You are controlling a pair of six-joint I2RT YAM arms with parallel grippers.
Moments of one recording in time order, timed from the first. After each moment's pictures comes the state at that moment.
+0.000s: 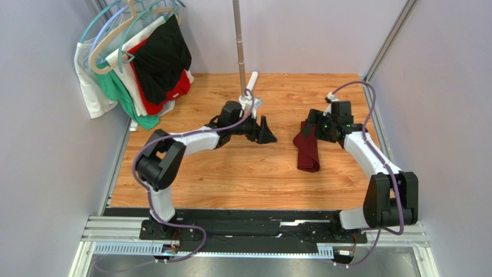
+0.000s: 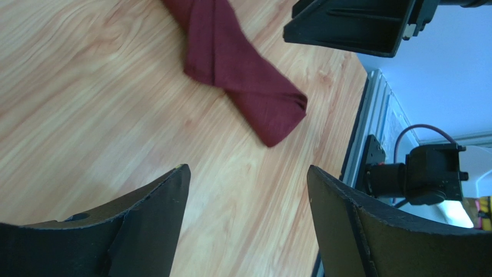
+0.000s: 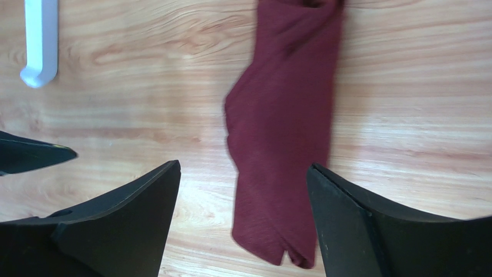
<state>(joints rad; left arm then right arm) -0.61 1.82 1.08 0.30 0.66 -0.47 0.11 1.40 0.97 -0.40 -0.18 0.33</state>
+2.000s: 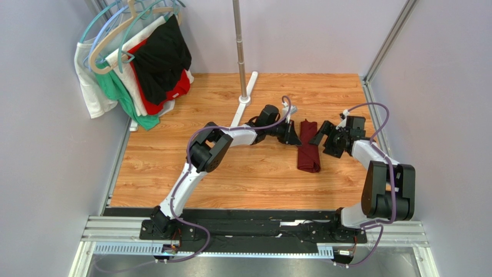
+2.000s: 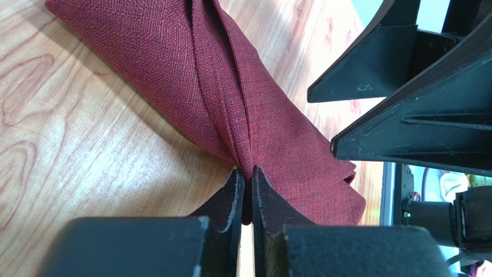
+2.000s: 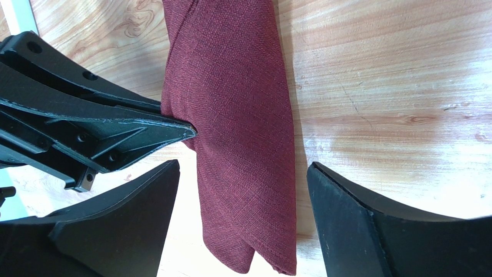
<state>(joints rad) -0.77 2.48 1.73 0.31 0.71 -0.53 -0.13 1.46 0.77 -0.22 -0.42 0.40</state>
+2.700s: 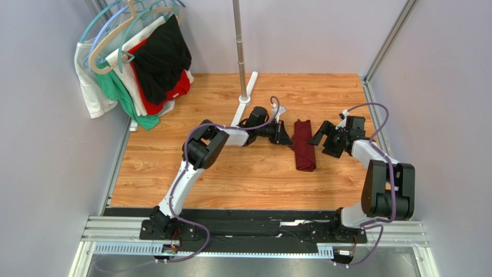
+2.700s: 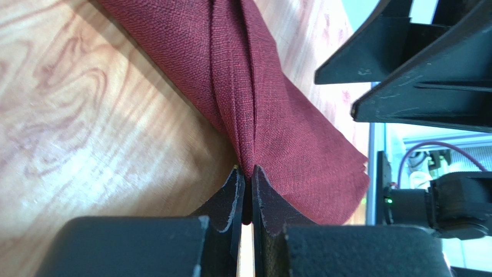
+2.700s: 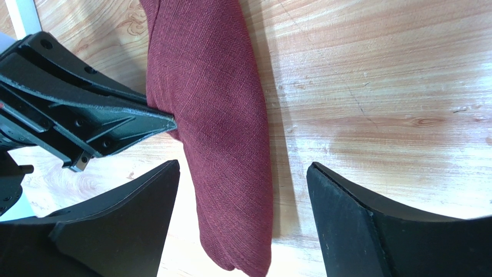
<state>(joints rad) -0.69 2.47 1.60 0.47 0.79 -0.63 -0.13 1.47 0.77 -0.22 -0.44 0.41</state>
